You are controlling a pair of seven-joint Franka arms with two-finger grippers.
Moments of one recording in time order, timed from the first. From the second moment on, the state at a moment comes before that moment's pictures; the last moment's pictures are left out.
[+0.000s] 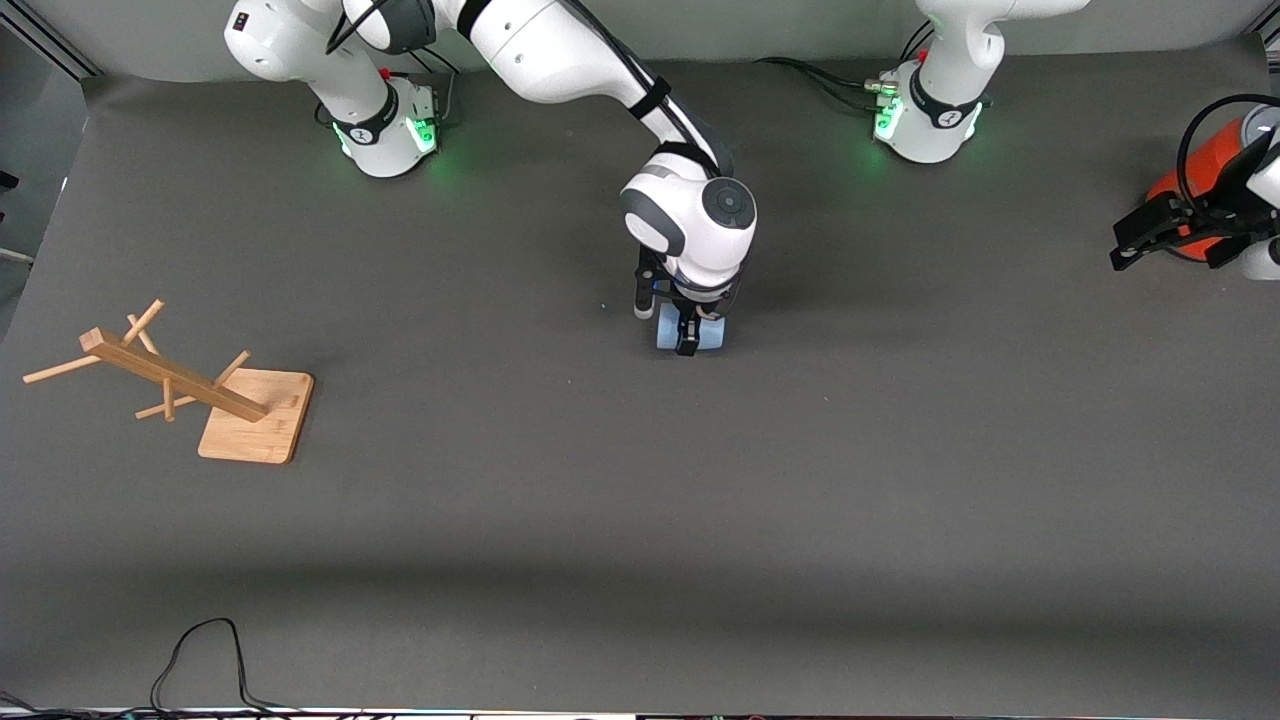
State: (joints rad) left arm -0.01 -0.10 0.01 -1.69 -0.01 1.60 -0.01; right arm 1.17 0.91 -0.28 -1.34 0.09 2.12 2.61
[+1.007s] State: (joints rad) left arm -0.02 -0.10 -0.01 -1.69 -0.01 1.58 -0.08; right arm 1.16 0.84 -0.31 -1.26 0.09 1.98 2.55
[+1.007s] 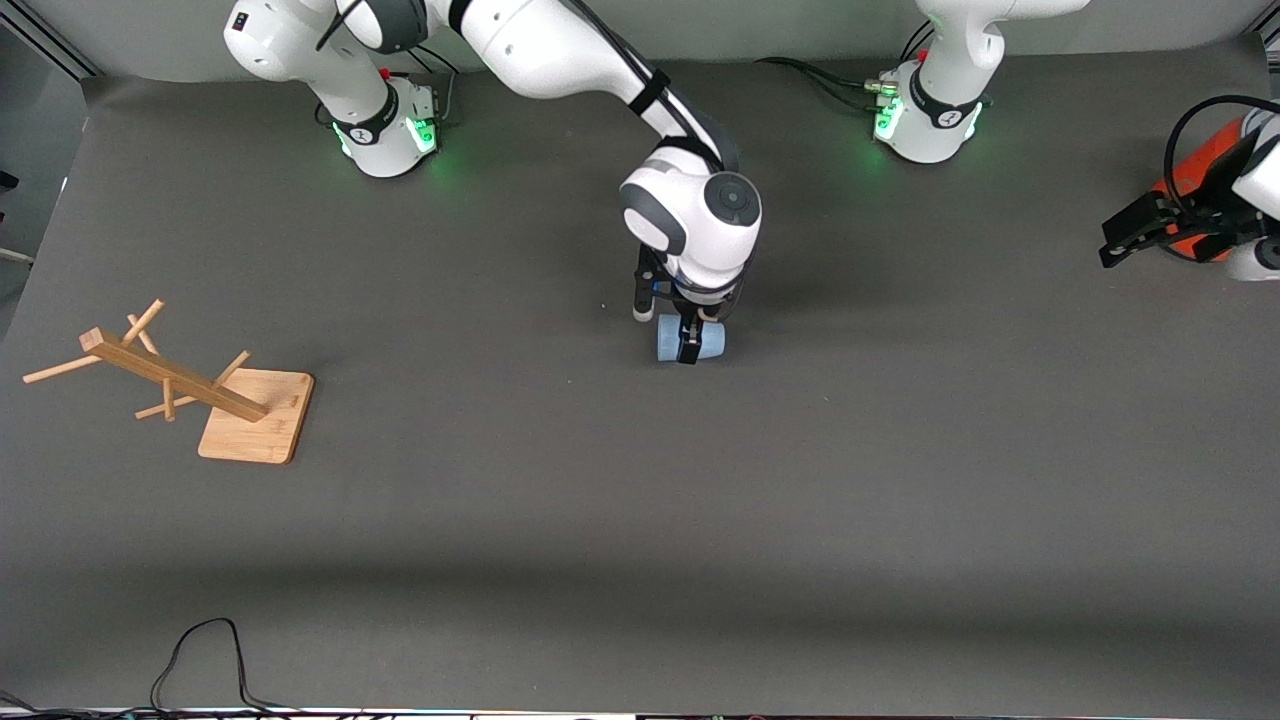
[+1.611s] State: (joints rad) left arm -0.18 -0.02 -0.04 -1.70 -0.01 1.56 -0.20; right arm 0.96 0.46 -0.32 -1.25 0.09 1.38 1.85
